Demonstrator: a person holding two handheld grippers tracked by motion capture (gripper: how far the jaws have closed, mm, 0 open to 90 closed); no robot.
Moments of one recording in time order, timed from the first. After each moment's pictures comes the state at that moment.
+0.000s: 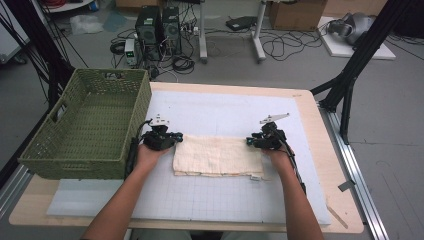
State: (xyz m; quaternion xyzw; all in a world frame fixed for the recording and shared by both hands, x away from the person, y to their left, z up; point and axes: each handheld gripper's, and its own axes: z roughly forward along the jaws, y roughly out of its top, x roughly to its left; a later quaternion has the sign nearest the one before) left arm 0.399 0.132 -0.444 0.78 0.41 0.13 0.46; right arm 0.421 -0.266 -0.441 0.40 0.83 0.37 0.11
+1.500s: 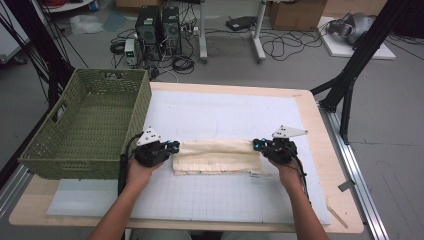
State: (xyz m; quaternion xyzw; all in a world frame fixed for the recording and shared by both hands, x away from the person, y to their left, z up) left arm 0.335 0.143 -0.433 0.76 0.36 0.16 0.52; right arm 0.354 -0.277 -0.420 0.35 0.80 0.46 0.17
